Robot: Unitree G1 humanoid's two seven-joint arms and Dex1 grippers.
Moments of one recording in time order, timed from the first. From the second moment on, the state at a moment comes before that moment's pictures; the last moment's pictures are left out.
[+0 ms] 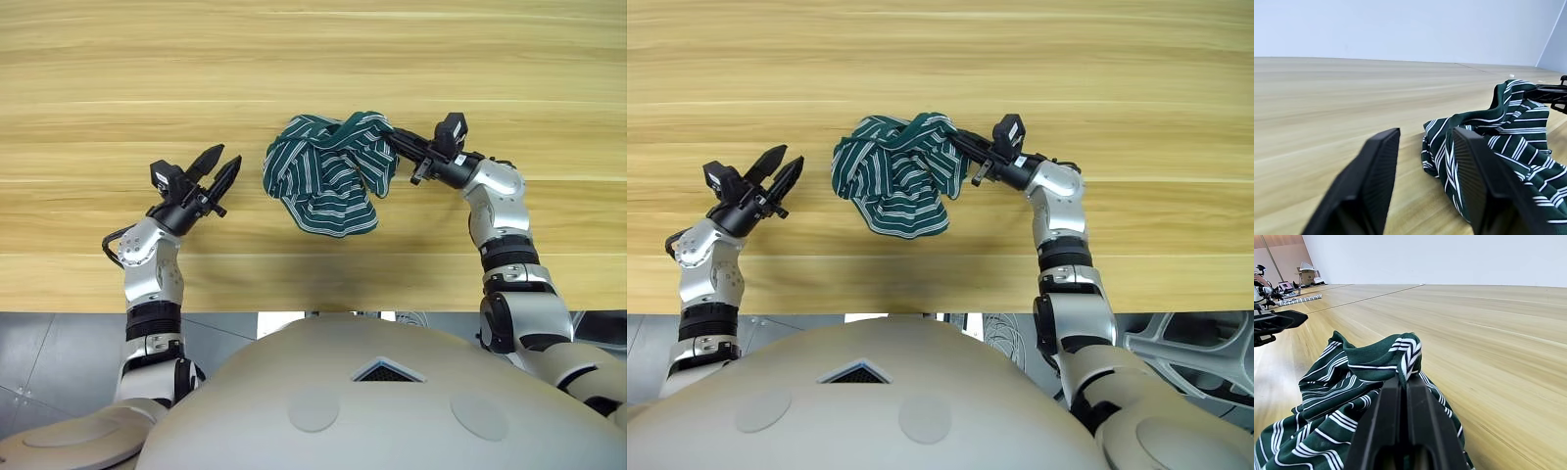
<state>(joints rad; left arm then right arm) 0.15 0.29 0.18 0.31 -0.41 -0.25 -0.93 -0.25 -0.26 -0.01 0.65 0.27 -0.22 1.08</state>
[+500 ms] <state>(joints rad) 0.03 0.24 0.06 0.55 -0.28 -0.18 -0.83 -0.25 -0.24 0.02 0.65 0.27 -0.22 1.07</state>
